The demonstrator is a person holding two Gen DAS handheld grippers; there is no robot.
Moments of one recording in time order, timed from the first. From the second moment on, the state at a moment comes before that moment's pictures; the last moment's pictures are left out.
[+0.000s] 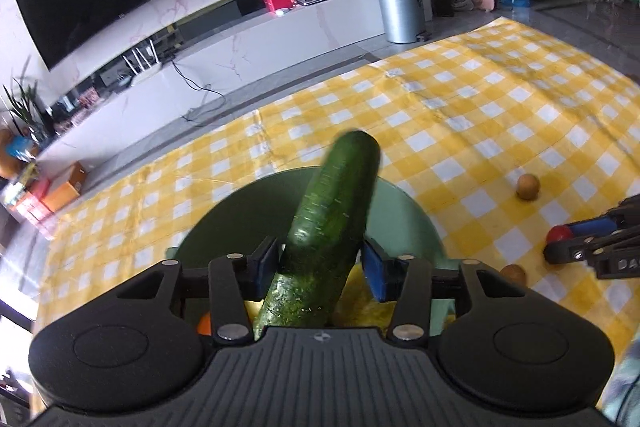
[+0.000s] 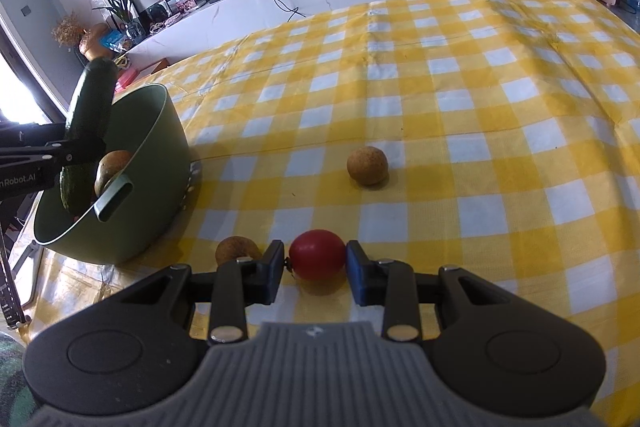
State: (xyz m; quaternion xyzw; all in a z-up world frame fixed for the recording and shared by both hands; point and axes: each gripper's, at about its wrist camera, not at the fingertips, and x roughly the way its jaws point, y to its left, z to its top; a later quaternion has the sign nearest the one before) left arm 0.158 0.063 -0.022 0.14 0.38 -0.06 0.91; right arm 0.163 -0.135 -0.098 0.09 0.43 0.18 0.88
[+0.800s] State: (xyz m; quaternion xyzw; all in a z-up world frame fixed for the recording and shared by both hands) left arm 0.128 0.113 -0.020 0.00 0.41 -0.02 0.91; right arm 0.151 -0.136 -0.082 0.10 0.40 0.19 0.89
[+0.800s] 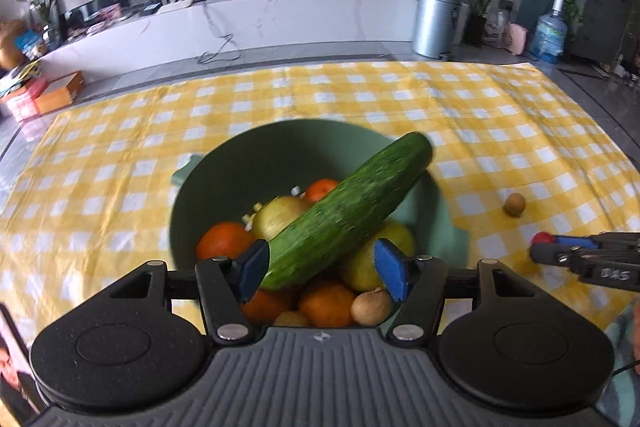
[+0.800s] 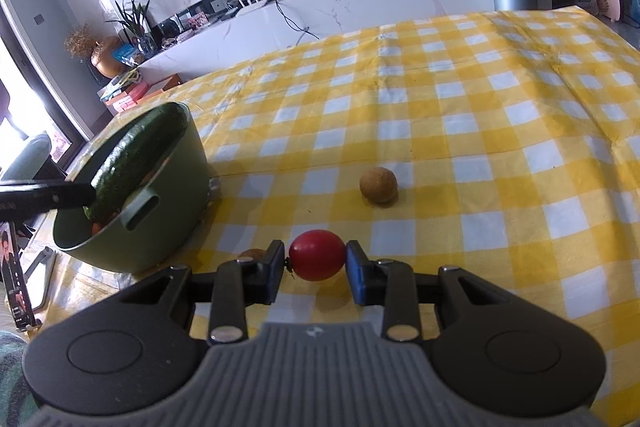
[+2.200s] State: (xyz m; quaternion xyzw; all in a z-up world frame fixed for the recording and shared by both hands) left arm 0.083 0.179 -0.033 -0.22 0.31 0.03 0.92; right arm 0.145 0.049 -0.052 -0.04 0.37 0.35 0.86
